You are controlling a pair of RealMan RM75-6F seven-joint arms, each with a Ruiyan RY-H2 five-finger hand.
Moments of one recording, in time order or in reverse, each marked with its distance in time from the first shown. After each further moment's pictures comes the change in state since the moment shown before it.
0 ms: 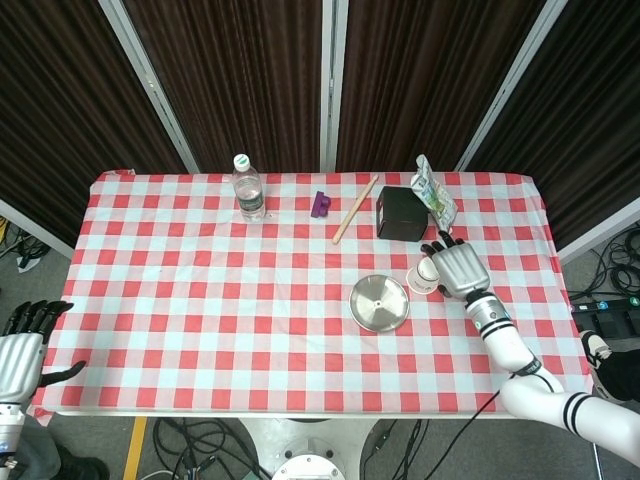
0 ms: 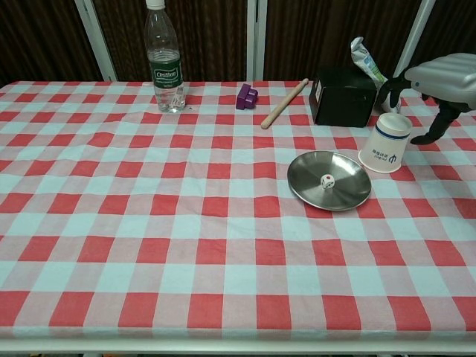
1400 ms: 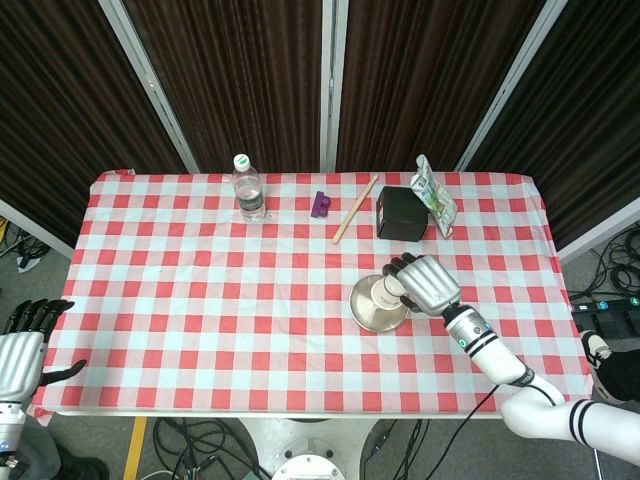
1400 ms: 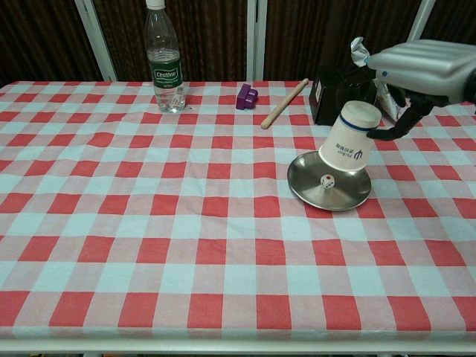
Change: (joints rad) left arm -0.003 0.016 -0.002 -0.038 -0.007 -0.006 0.026; right arm 0.023 0.049 -0.053 -0.172 -0.252 0.079 0.153
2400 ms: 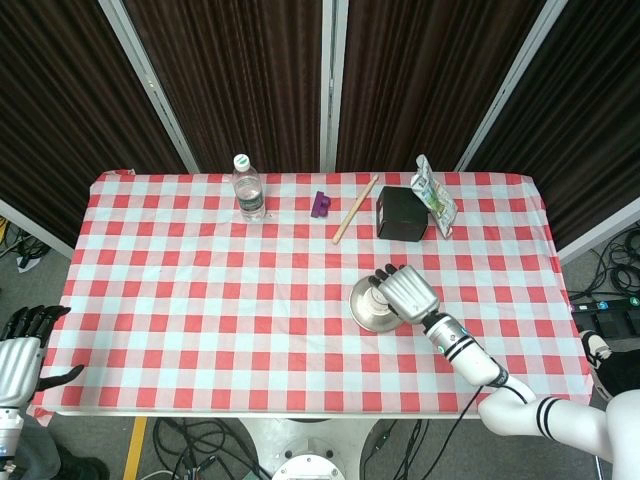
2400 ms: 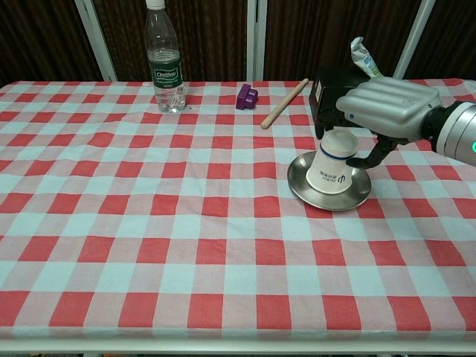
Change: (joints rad) left arm 0.016 -0.019 0.007 0.033 -0.007 0.004 -0.030; right arm 0.016 -0.142 -0.047 0.138 -0.047 0.017 -0.069
